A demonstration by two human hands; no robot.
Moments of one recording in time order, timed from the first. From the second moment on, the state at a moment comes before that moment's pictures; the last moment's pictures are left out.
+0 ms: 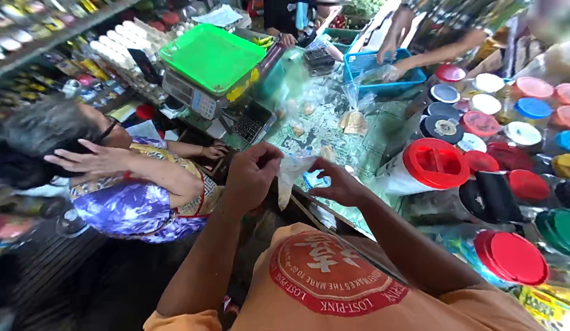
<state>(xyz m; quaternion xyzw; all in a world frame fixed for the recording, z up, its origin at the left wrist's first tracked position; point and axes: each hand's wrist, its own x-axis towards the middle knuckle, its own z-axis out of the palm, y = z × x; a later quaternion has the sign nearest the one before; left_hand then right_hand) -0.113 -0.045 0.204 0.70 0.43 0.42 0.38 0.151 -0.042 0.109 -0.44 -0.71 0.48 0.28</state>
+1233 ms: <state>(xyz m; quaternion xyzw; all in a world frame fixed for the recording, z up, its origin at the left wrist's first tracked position) -0.096 -0.038 0.103 0.80 0.39 0.36 0.26 0.028 -0.072 0.134 -0.37 -0.08 0.74 0.56</state>
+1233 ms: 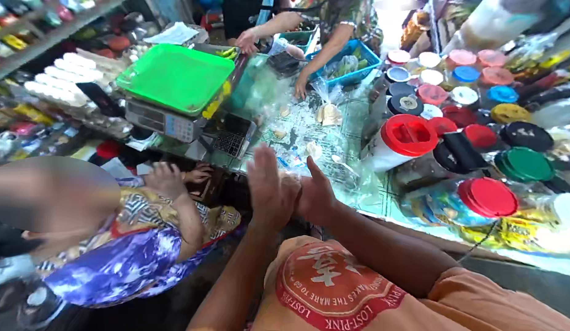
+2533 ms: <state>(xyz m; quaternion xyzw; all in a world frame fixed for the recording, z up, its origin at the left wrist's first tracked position) -0.051 -0.065 0.084 0.67 0.58 0.44 0.13 0.083 -0.009 0.115 -0.27 -0.17 0.89 0.32</state>
